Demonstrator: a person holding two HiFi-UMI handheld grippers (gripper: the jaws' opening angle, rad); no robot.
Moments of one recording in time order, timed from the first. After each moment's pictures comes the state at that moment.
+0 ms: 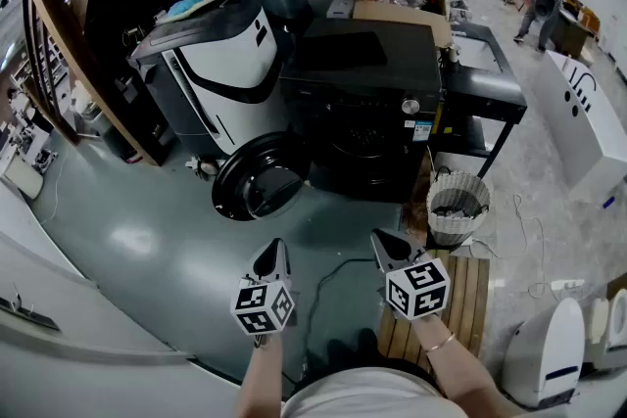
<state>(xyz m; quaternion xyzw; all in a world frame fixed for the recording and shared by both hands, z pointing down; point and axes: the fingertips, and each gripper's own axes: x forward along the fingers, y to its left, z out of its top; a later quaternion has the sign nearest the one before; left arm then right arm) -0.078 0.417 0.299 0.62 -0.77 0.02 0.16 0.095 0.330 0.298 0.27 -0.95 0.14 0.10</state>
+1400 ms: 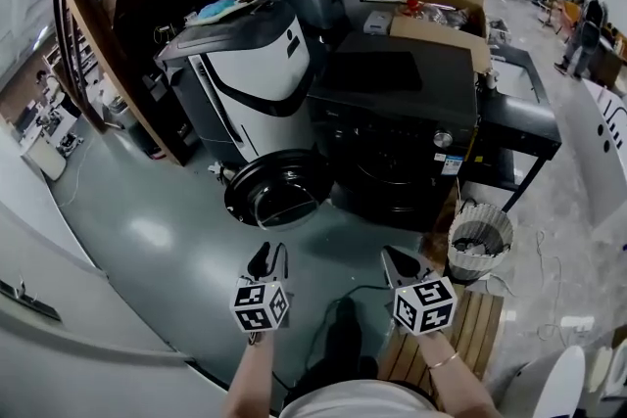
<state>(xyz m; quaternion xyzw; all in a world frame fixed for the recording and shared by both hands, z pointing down) -0.148 0.341 0.317 0.57 -0.81 0.06 0.15 0.059 0.239 0.318 0.23 -0.95 0.16 0.10</state>
